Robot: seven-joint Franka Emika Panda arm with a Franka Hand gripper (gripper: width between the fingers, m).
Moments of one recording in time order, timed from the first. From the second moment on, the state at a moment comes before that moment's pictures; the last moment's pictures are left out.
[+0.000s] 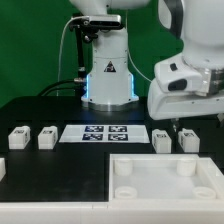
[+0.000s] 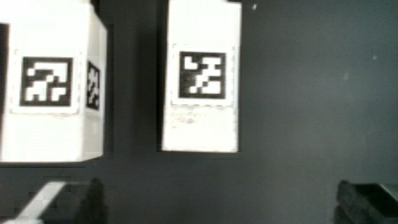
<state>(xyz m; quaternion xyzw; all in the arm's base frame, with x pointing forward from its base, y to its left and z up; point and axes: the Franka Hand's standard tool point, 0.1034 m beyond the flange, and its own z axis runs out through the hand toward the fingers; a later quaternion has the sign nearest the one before) 0.424 0.165 0.053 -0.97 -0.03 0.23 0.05</state>
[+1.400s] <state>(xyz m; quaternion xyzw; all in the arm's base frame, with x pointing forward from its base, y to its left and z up) 0.384 0.172 0.009 -0.92 -0.04 0.39 0.04</state>
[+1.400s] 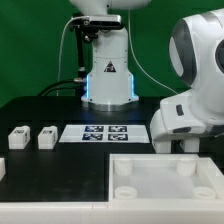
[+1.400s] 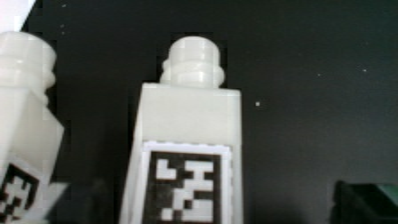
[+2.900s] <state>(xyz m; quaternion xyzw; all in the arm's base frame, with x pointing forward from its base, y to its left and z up) 0.465 0.134 0.109 -0.96 -0.07 0.26 0.07</state>
